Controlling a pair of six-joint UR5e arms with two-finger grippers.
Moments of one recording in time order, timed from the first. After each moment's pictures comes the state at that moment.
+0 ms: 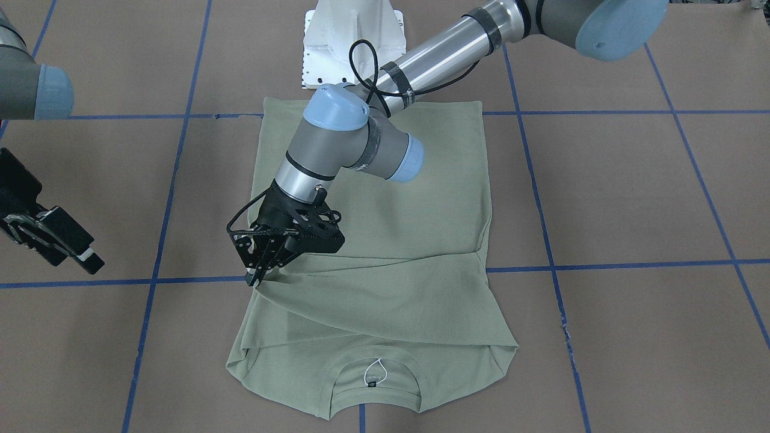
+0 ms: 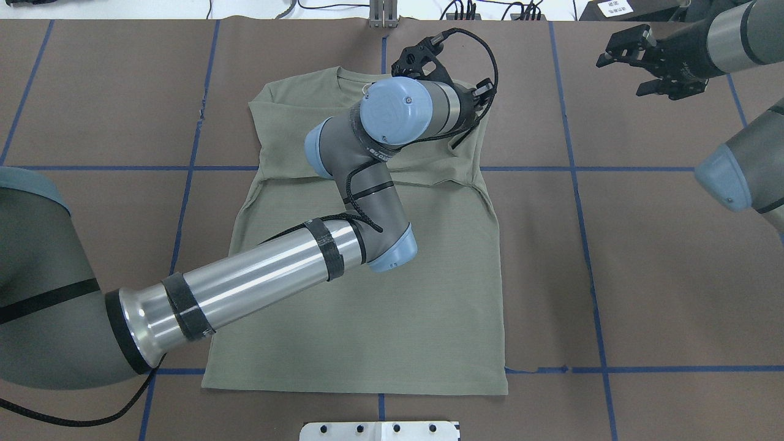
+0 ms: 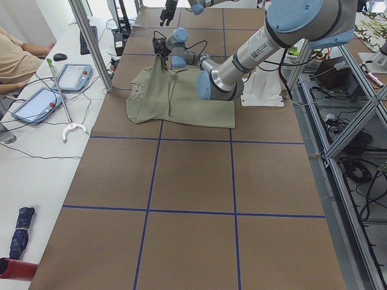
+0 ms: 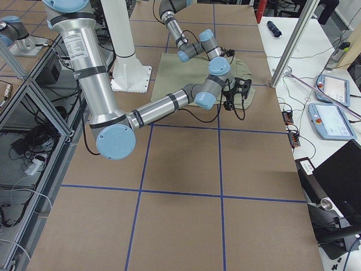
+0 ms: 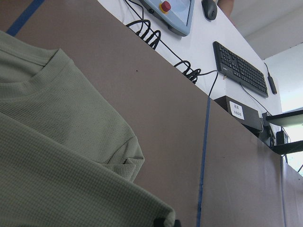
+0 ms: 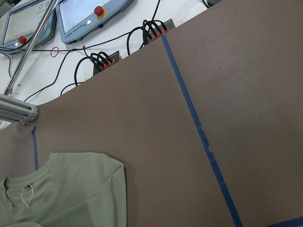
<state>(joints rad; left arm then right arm) -0.56 -2.77 -0.81 -2.57 -1.53 -1.70 1.10 -1.27 1.70 -0.96 2.11 1.38</state>
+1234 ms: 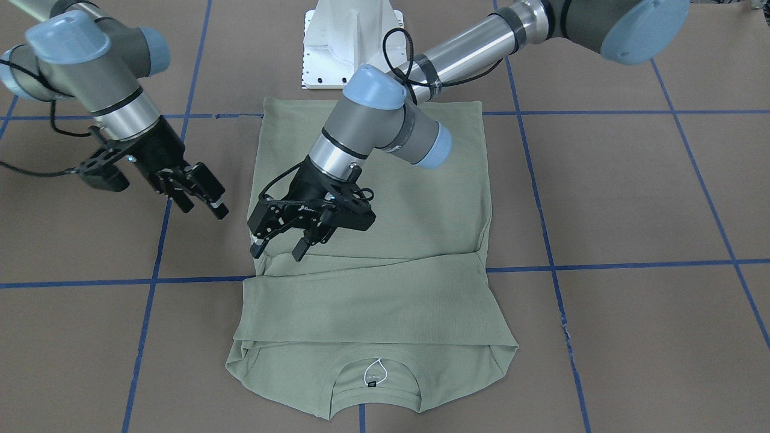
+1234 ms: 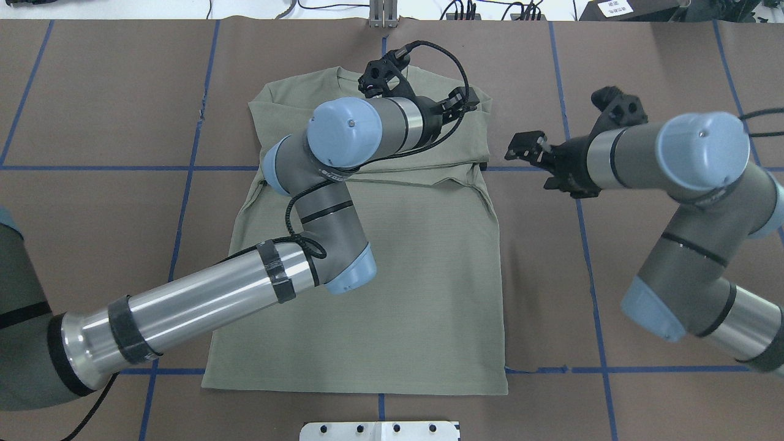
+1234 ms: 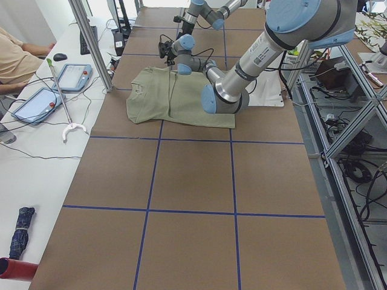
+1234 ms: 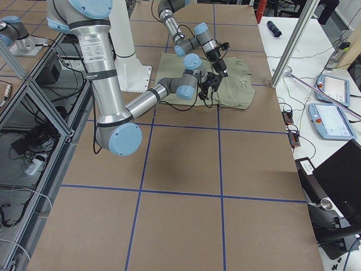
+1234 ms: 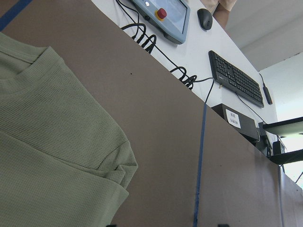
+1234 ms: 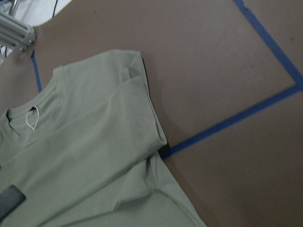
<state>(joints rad) -0.56 -2.55 -1.15 -2.52 -1.58 -1.70 0.66 -1.35 1.88 -0.97 1.77 1.71</state>
